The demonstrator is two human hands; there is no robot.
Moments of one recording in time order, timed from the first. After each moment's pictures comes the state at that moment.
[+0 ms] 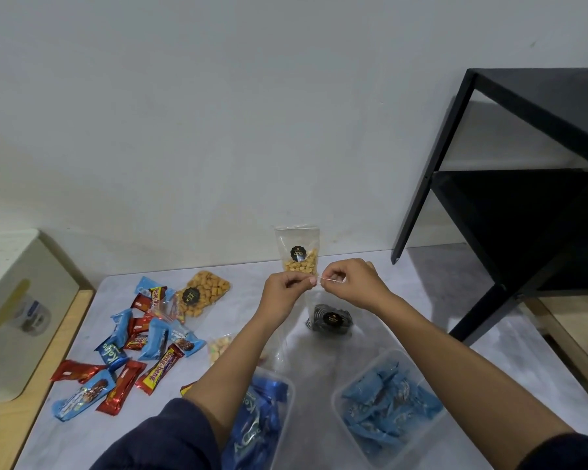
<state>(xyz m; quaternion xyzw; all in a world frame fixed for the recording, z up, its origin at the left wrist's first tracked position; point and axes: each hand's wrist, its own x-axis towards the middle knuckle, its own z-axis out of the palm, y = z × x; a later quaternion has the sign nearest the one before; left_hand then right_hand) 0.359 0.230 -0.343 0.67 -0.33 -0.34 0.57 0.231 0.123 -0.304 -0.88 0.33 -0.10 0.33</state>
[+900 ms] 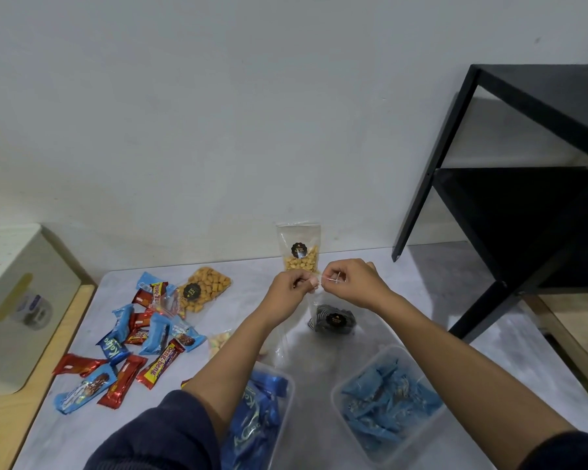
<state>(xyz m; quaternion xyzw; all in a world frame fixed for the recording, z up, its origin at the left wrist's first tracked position) 0.358 0.229 -0.342 0.69 -0.40 -0.35 0.49 0.229 0.127 -0.305 -0.88 0.33 -0.09 0.33</state>
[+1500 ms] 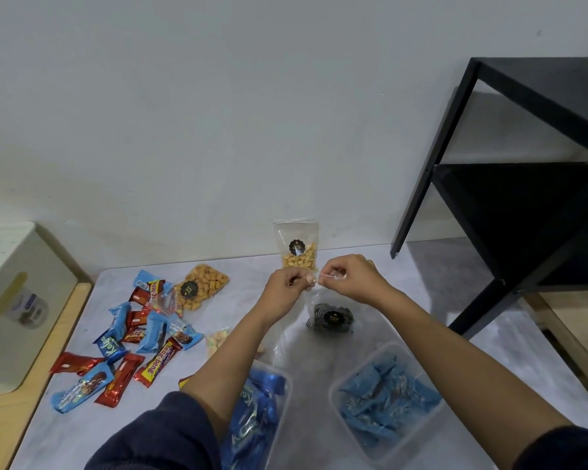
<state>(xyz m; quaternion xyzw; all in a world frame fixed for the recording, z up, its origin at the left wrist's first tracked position) 0.361 0.228 -0.347 0.70 -0.41 -0.34 0.48 0.229 0.120 -0.308 -0.88 0.33 -0.06 0.35</state>
